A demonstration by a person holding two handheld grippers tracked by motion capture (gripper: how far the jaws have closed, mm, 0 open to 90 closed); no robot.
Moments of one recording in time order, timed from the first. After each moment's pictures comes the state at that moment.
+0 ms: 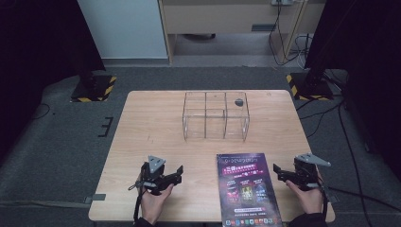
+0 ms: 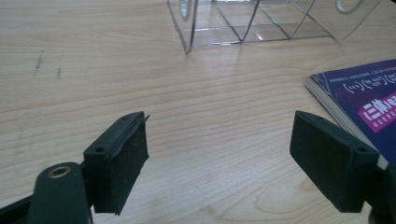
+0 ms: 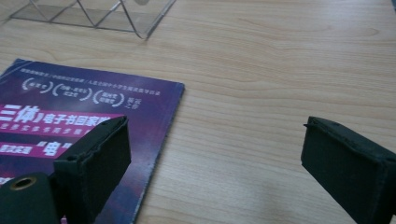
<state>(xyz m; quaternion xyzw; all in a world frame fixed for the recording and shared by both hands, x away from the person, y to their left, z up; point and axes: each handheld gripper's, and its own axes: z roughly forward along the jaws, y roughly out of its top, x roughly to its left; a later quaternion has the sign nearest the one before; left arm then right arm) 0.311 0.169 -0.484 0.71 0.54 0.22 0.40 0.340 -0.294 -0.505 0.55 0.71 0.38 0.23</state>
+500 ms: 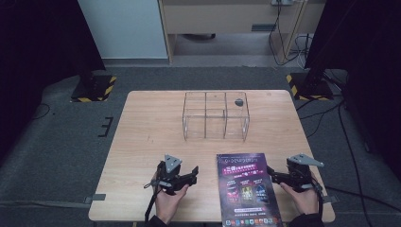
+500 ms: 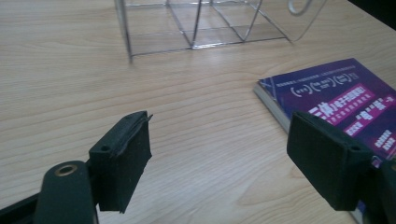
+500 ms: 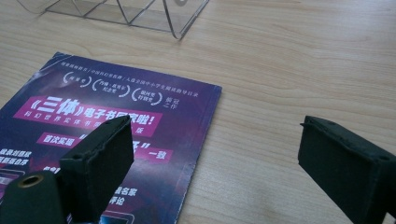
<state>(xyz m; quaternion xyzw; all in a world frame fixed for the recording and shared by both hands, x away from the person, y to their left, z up) 0.312 0.123 -0.480 0.72 0.52 0.20 0.42 0.333 -0.273 -0.498 0.52 0.73 0.39 0.22</state>
